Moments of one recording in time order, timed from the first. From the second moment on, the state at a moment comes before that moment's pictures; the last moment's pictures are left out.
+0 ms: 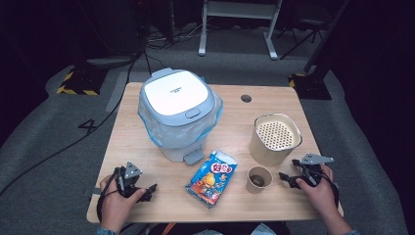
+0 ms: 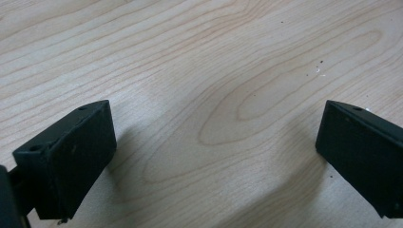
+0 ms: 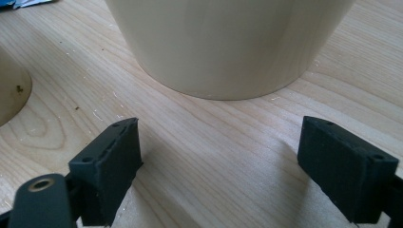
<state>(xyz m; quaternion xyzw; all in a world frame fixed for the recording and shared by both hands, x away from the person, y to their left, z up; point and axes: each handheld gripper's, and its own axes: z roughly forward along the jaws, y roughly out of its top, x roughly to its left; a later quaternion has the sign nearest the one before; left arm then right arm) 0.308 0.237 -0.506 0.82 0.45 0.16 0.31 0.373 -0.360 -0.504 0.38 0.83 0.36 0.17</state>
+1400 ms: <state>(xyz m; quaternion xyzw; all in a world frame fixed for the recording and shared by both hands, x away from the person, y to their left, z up) 0.331 0.222 -0.381 0.83 0.32 0.12 0.44 0.373 -0.360 -0.504 0.38 0.83 0.36 0.17</state>
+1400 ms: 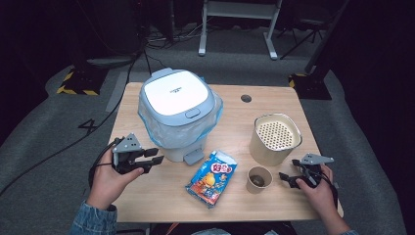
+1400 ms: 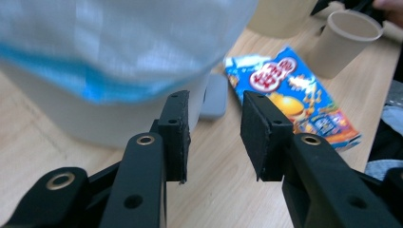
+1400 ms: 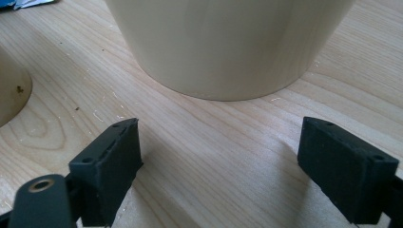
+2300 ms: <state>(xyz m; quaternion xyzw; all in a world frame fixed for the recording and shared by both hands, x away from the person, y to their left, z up) 0.354 0.199 -0.285 0.82 0.24 0.10 0.51 0.373 -0.360 -0.504 0.38 0.83 0.36 0.17</state>
